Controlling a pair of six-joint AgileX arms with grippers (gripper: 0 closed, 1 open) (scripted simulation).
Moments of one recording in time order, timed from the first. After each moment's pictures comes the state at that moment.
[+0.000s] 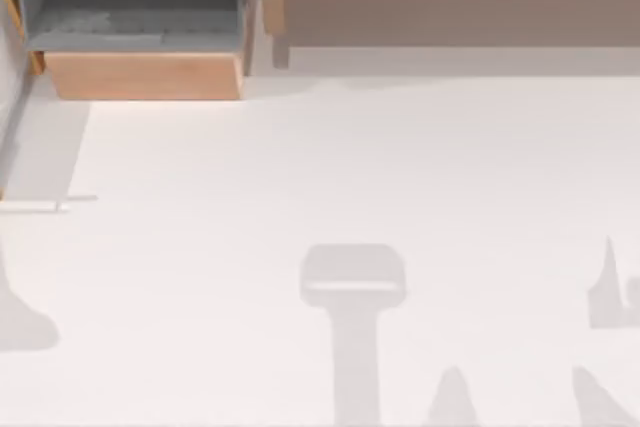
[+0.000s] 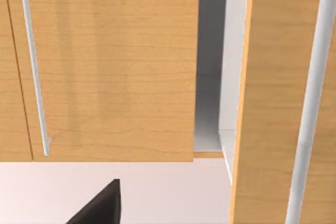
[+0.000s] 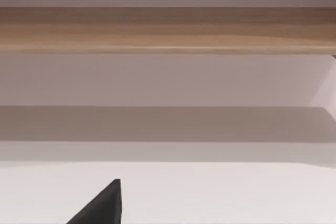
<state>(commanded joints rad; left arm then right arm) 0.72 1.99 0.44 1.54 0.76 1.59 0.00 0.00 0.00 0.00 0.00 0.00</state>
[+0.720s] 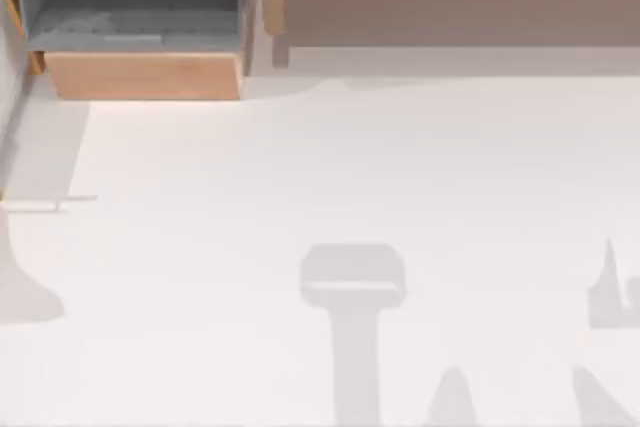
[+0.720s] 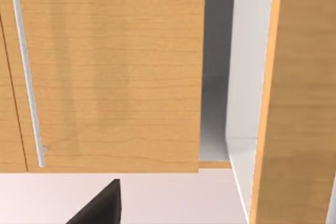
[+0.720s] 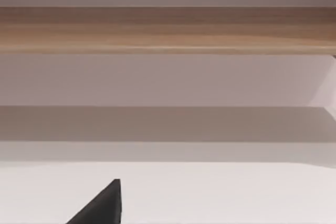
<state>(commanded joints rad) 0.66 2.02 0.52 1.49 0.70 1.59 0.00 0.00 0.00 0.00 0.00 0.00</state>
